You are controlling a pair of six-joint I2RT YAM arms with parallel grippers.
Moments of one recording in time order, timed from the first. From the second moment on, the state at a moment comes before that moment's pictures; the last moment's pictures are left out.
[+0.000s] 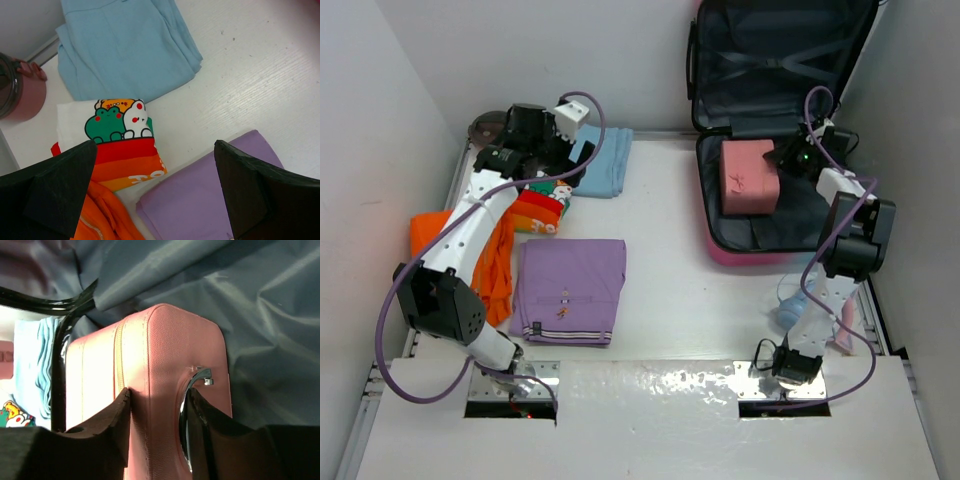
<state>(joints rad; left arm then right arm) -0.23 1.55 1.56 -0.65 0.13 0.31 -0.28 2.09 1.49 0.04 -0.51 0.44</state>
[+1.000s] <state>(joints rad) 0.20 1.91 2.05 -0.54 0.06 0.07 -0.04 1.85 1.50 -0.19 -0.14 0.22</state>
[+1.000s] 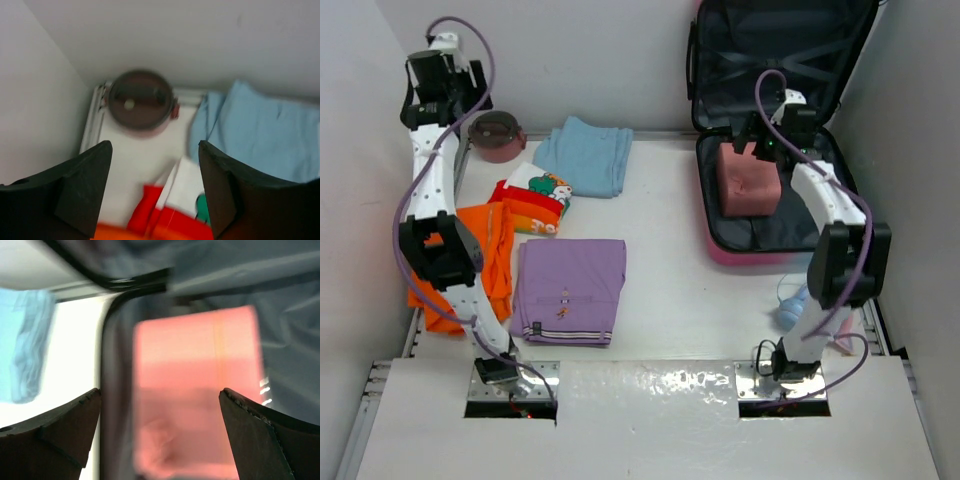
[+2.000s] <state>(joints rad) 0.33 2.54 2.24 0.08 0.31 -0.81 0.15 1.68 1.45 -0.20 0.08 0.27</state>
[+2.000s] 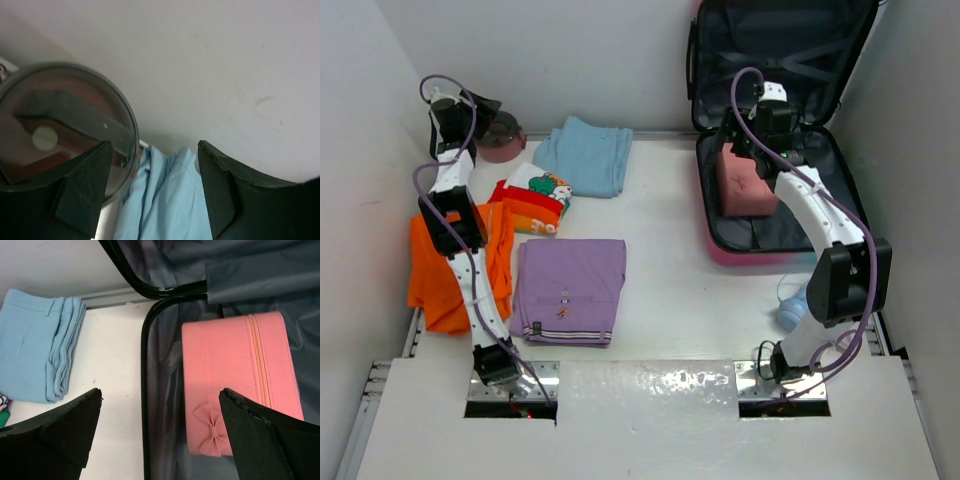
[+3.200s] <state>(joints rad) 0.30 2.78 2.43 0.32 0.23 -1.07 0.22 1.69 1.60 -0.22 0.19 0.07</state>
